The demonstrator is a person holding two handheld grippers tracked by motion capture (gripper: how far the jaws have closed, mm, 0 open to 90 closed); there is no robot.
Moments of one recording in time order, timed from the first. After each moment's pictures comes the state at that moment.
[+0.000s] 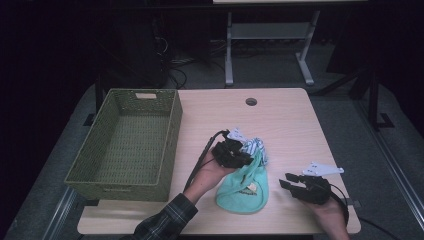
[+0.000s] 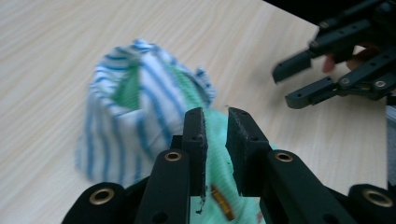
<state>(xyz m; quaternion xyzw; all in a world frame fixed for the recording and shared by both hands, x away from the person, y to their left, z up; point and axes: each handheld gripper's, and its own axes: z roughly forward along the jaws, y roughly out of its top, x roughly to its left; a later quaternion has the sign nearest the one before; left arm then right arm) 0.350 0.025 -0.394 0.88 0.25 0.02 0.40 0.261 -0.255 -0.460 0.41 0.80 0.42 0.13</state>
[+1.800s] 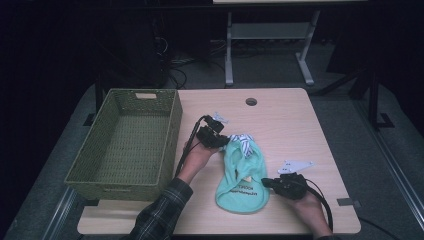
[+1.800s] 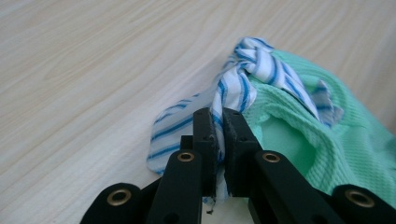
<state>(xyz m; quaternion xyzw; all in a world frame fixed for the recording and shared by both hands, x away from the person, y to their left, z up) 0.414 0.061 -0.413 0.87 0.35 0.09 0.35 0.282 -0.210 -0.477 0.35 0.84 0.41 0.08</state>
